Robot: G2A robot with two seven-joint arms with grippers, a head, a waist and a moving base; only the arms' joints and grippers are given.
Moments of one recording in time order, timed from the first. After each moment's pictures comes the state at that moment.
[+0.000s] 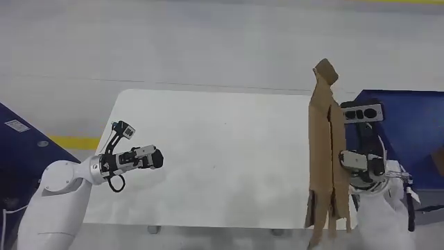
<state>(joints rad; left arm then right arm) 1.03 -1.12 -1.46 -1.20 -0.49 -0.33 -1.40 -1.29 -1.15 1.60 -1.97 1.11 -0.20 1.28</state>
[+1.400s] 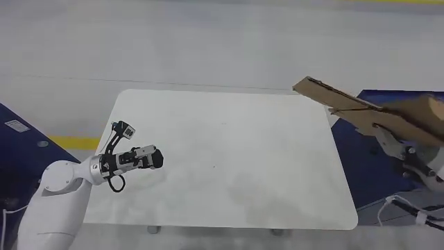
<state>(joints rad) 1.03 -1.12 -1.46 -1.20 -0.49 -0.33 -1.40 -1.28 -1.15 2.17 -2.35 -0.50 -1.01 0.60</state>
